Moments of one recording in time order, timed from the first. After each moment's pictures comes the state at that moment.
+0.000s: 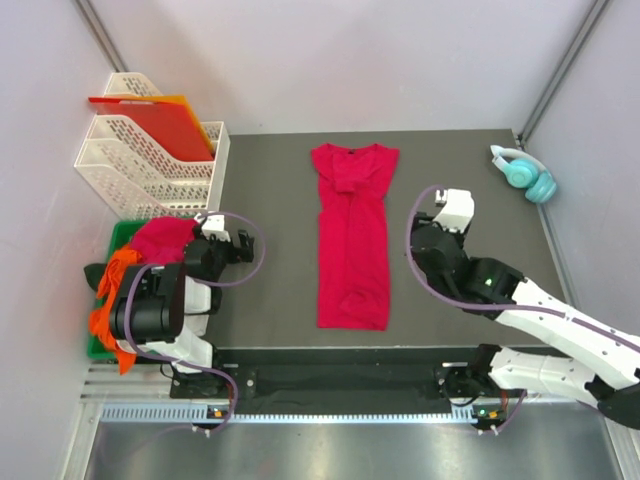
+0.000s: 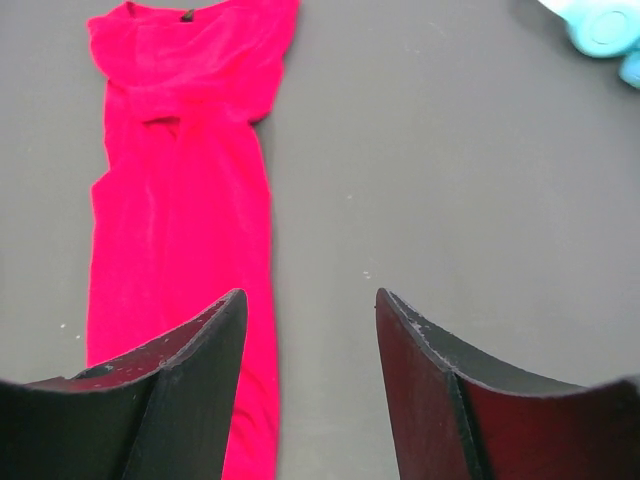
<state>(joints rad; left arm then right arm) 0.05 1.59 0.28 1.09 0.25 -0.02 0.97 0.97 0.96 -0.60 0.96 0.59</state>
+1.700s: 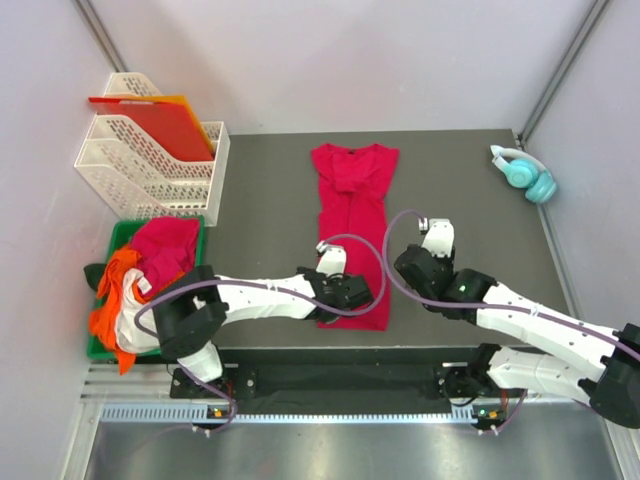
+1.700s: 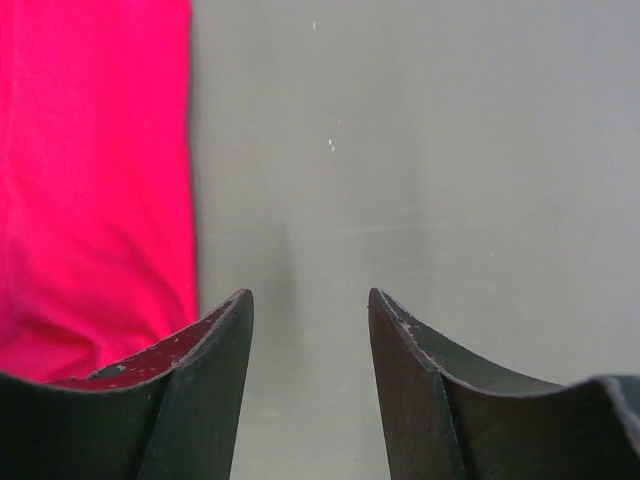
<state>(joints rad) -1.17 1.68 1.03 -0.70 -0.70 -0.98 0.90 1.01 0.72 -0.63 0.78 0.67</state>
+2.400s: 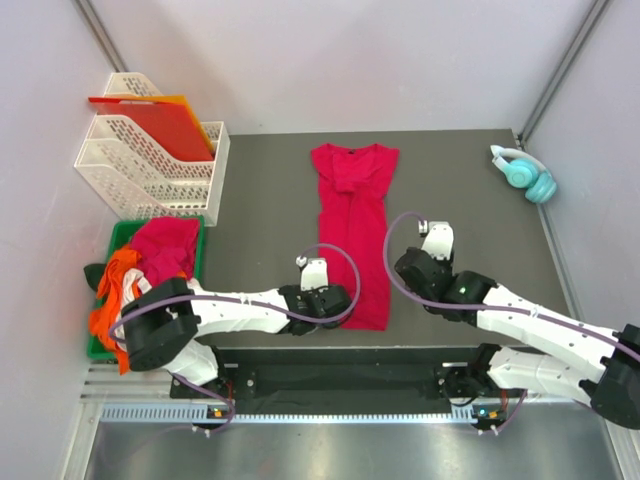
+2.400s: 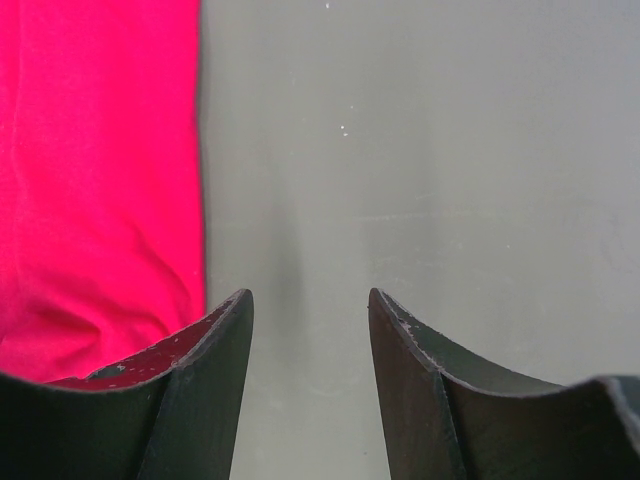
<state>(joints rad) -1.19 1.49 0.77 -0.47 -0.51 -1.12 0.91 1.00 0.69 -0.63 0.75 0.69</state>
